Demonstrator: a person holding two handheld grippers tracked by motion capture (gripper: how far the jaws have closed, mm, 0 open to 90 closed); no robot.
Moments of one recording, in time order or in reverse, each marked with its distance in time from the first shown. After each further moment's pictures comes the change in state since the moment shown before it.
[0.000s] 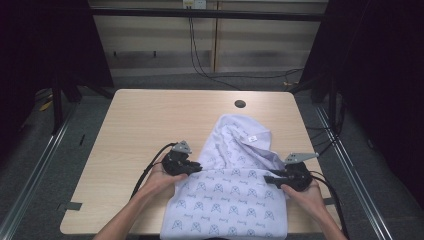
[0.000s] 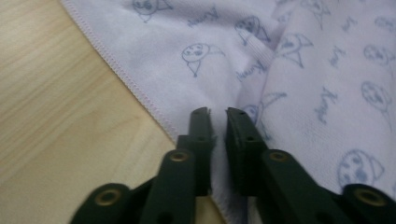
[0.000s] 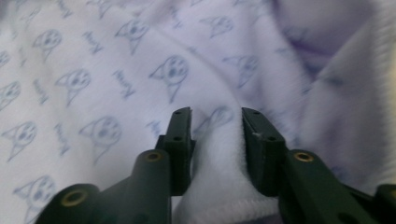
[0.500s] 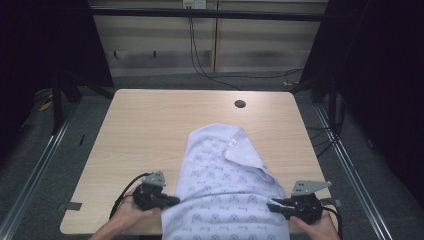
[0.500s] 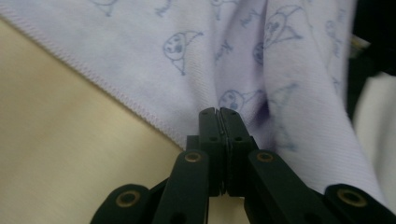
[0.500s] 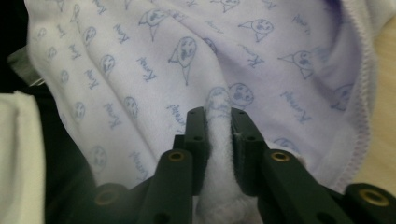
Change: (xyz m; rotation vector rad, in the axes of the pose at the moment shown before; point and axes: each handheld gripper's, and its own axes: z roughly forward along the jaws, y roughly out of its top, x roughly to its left) left arm -0.059 -0.078 -0.071 0.049 -0.160 -0.095; right arm 0.059 -0.041 -0.040 -0.021 0.133 -0.064
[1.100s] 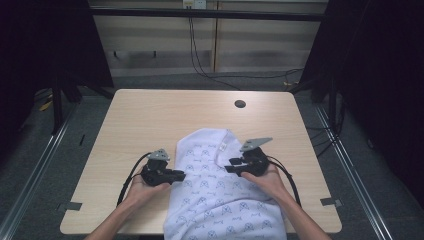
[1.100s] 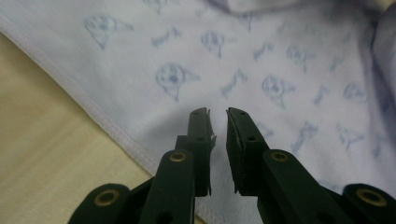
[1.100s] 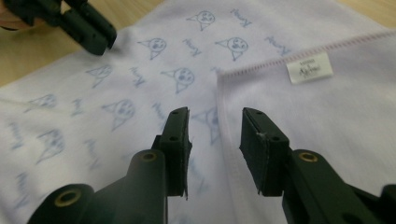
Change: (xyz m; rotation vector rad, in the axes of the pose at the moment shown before) left arm 0.053 0.038 0.020 -0.105 0.145 -0.067; right arm -0.039 0.125 0.125 0.006 0.005 -0.090
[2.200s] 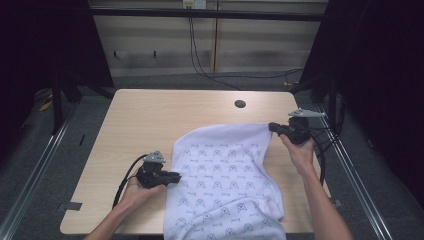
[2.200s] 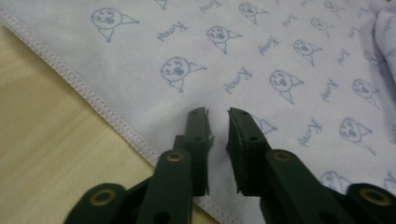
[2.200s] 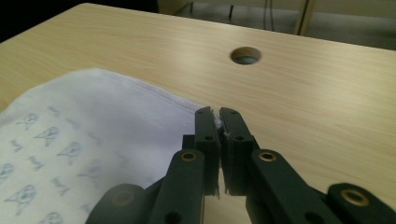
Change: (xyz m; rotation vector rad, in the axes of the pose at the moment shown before) left arm 0.011 -0.003 -0.007 -0.022 0.017 -0.007; right arm -0.114 -0.009 -0.098 -0.251 -0.382 0.264
